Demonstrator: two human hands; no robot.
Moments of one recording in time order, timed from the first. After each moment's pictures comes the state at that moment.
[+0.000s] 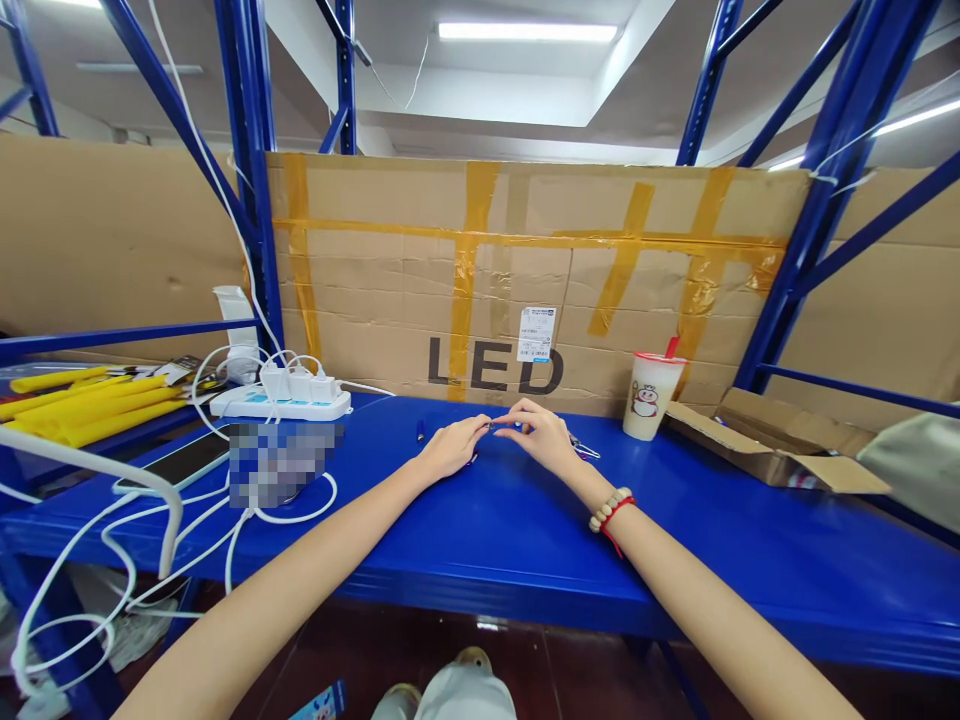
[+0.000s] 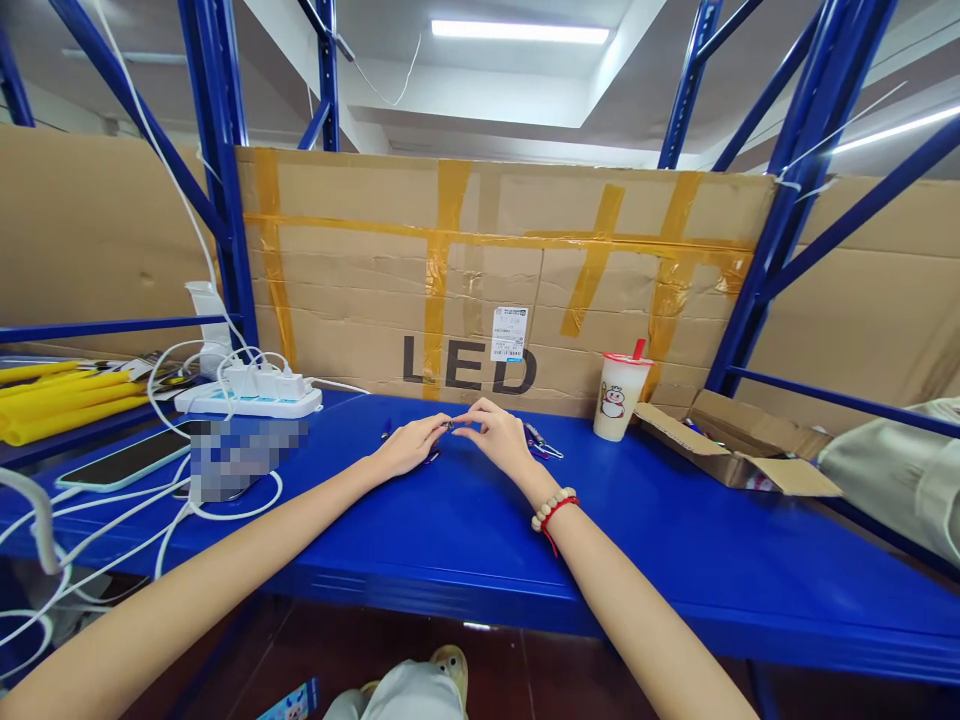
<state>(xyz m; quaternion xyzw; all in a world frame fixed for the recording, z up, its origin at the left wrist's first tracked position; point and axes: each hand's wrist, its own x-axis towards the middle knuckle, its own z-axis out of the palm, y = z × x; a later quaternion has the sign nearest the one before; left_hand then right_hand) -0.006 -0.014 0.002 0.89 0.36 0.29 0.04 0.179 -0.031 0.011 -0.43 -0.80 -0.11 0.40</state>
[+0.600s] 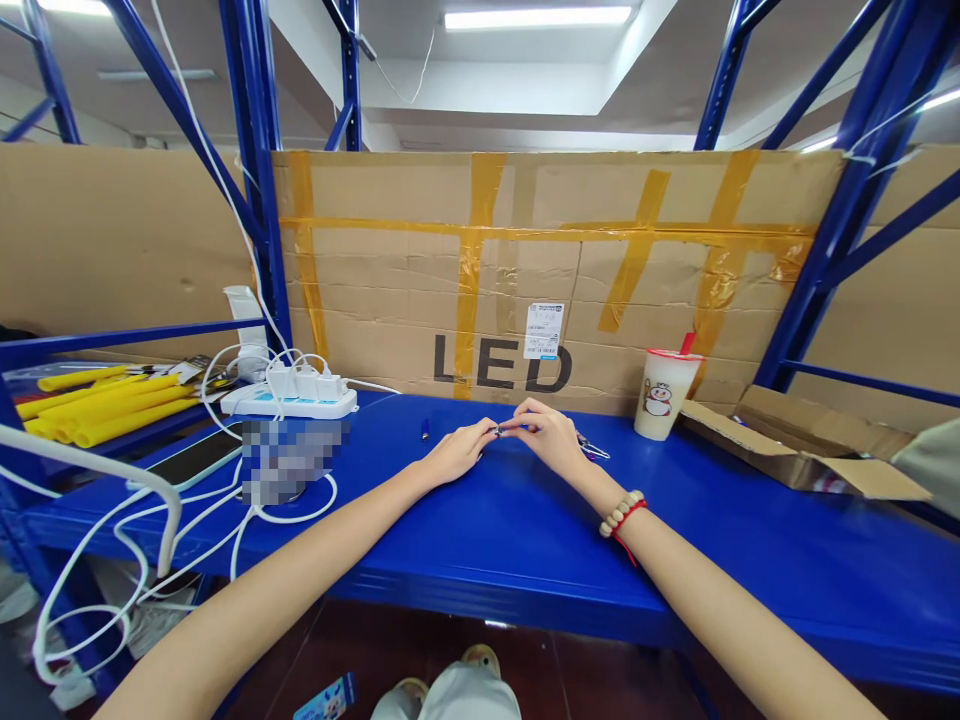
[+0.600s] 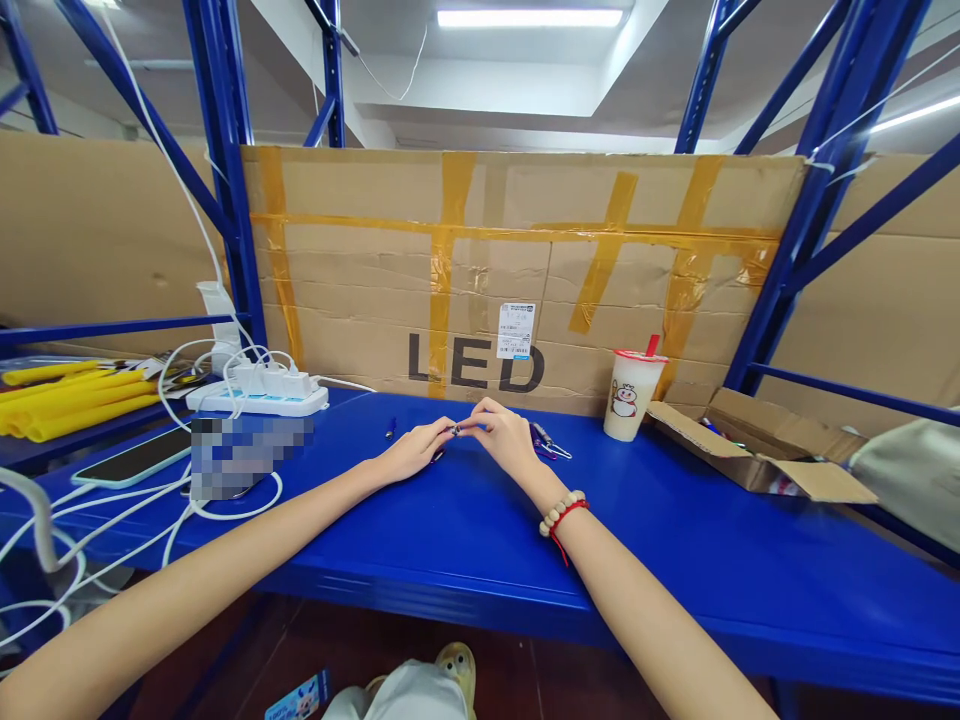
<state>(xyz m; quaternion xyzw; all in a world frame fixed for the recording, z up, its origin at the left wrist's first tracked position) -0.006 -0.014 -0.004 0.89 0.33 0.28 0.11 0.181 -0.028 0.009 -0.42 -0.80 -0.12 0.40</state>
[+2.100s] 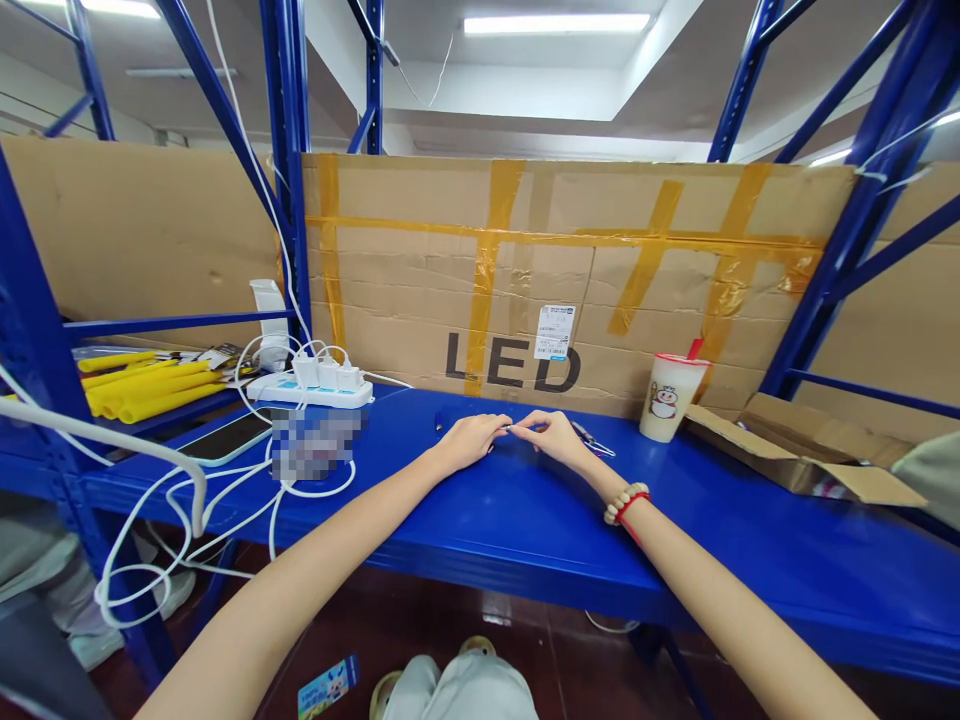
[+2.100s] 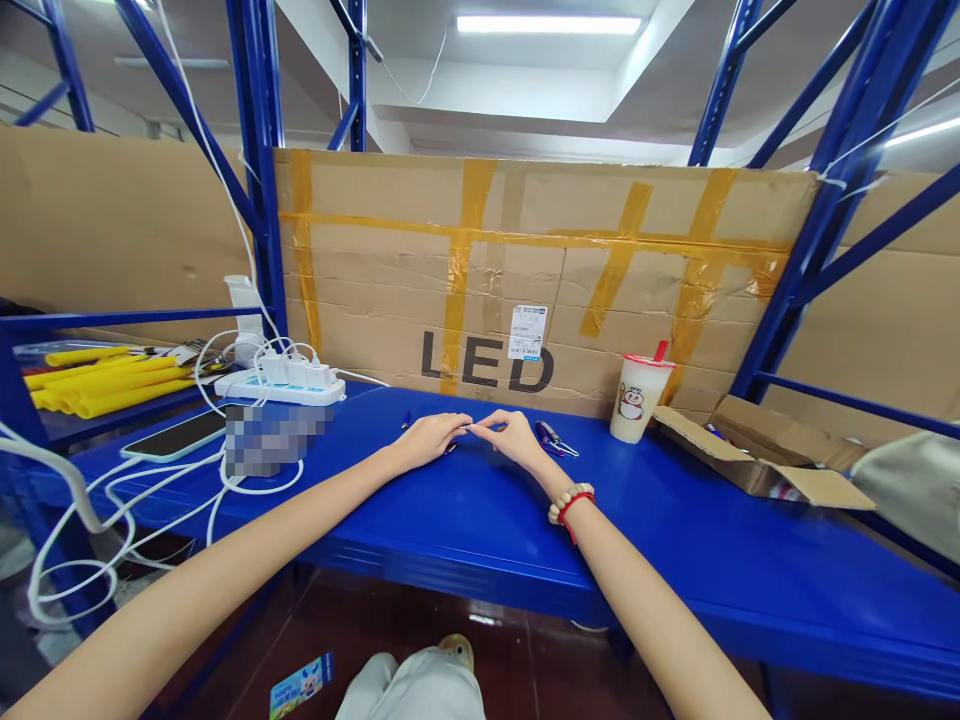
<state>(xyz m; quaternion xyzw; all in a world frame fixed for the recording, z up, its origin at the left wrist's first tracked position) -0.007 -0.008 -0.008 0.91 0.31 0.26 -0.05 0.176 -0.021 -0.001 -0.44 -0.76 0.21 0.44</state>
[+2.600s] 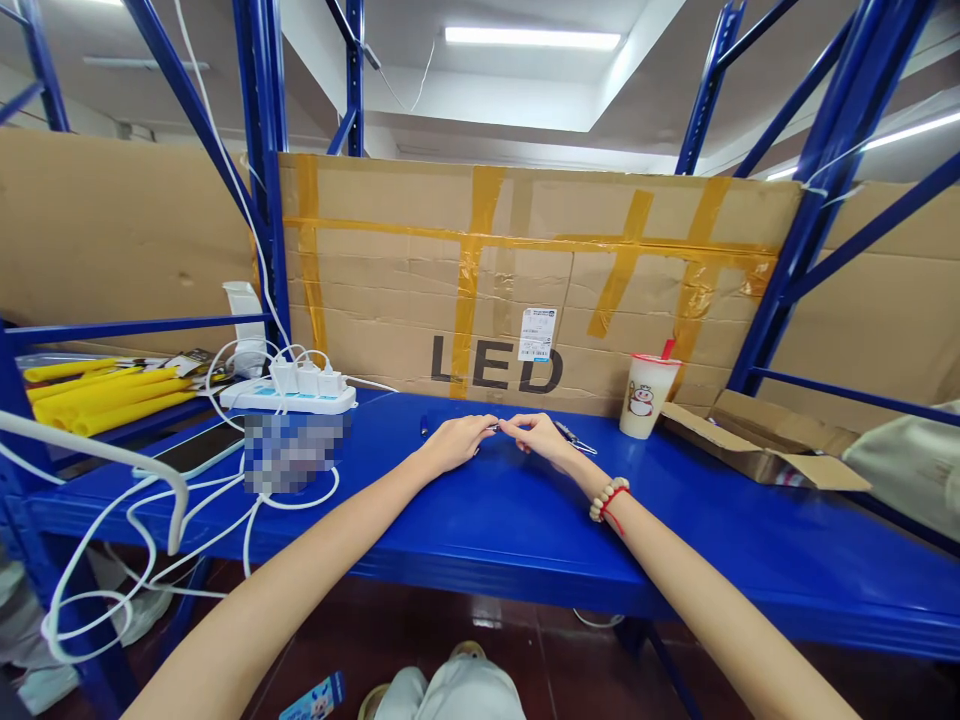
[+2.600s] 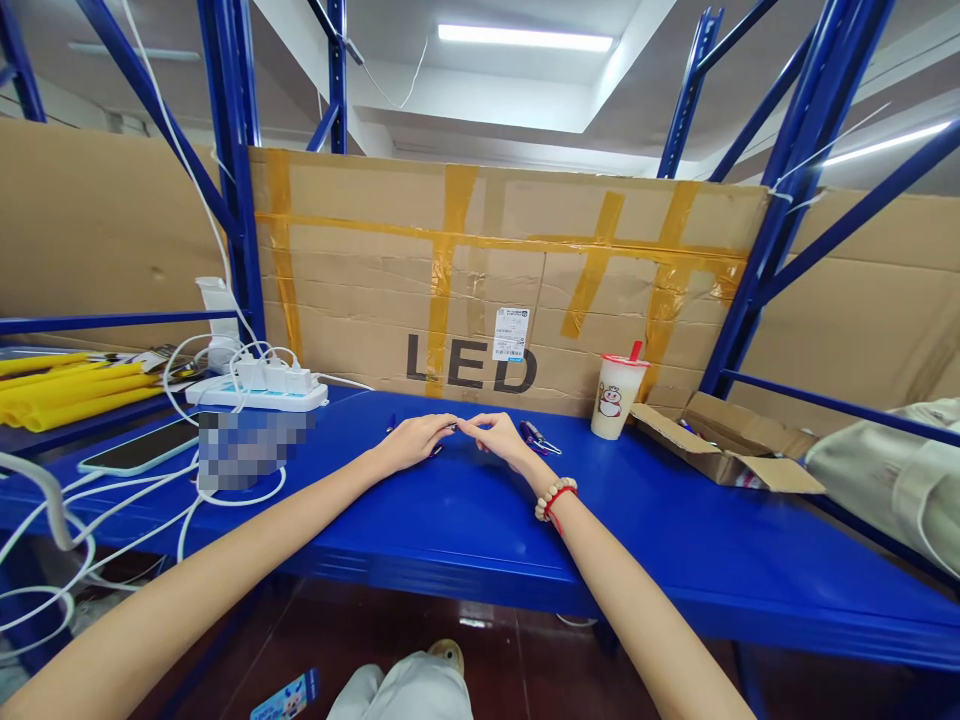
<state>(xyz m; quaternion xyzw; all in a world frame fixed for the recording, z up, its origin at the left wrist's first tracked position) -0.007 -0.011 -0.005 0.91 0.30 0.28 -0.06 0.175 -0.027 0.005 -0.46 -0.71 0.31 0.44</state>
